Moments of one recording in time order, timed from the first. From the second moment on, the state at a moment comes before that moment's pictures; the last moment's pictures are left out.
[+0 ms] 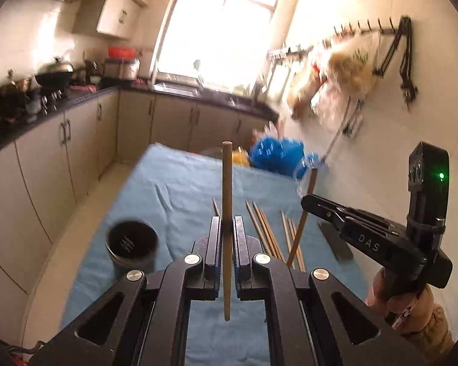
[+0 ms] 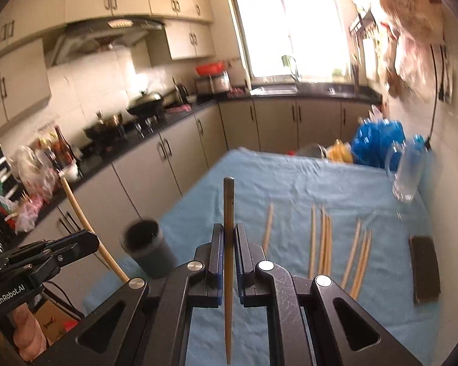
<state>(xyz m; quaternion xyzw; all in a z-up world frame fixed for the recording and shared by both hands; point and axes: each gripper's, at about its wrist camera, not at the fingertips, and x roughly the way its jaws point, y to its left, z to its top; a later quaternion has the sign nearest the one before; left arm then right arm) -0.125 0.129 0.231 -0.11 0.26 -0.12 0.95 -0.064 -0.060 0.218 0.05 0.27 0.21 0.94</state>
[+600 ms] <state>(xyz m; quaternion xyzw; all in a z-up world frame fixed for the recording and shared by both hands) -0.049 0.225 0.262 -0.11 0.24 0.00 0.96 0.007 0.048 0.285 0.11 0.20 0.31 0.92</state>
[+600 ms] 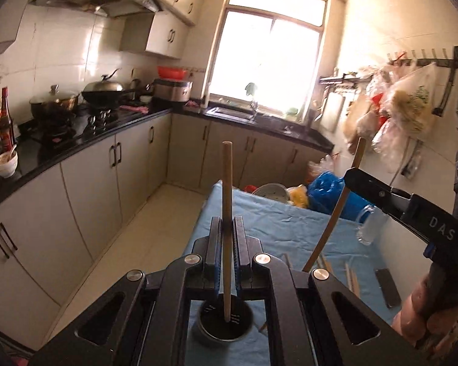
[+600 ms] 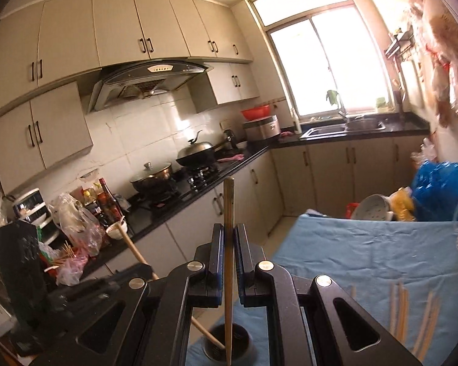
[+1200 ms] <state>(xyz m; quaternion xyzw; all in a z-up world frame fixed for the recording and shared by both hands) -0.014 0.224 0.202 -0.11 0.32 0.01 0.94 0.088 0.089 0.169 0.09 0.35 0.28 0.89</state>
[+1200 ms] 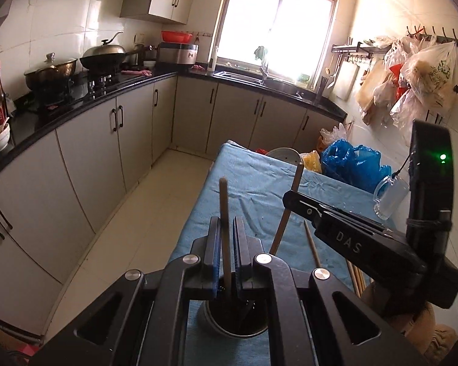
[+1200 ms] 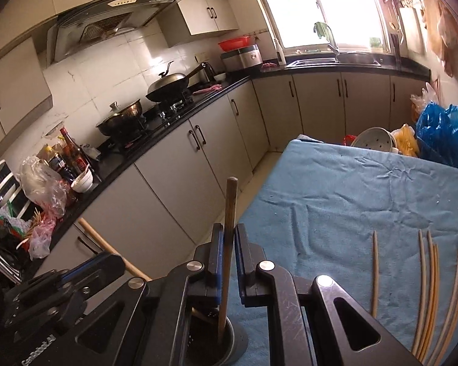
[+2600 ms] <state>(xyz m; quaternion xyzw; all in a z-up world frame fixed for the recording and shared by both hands) 0.088 0.001 0.037 -0.01 0.51 -0.04 0.86 0.114 -0.157 0.041 0.19 0.46 0.17 0.85</state>
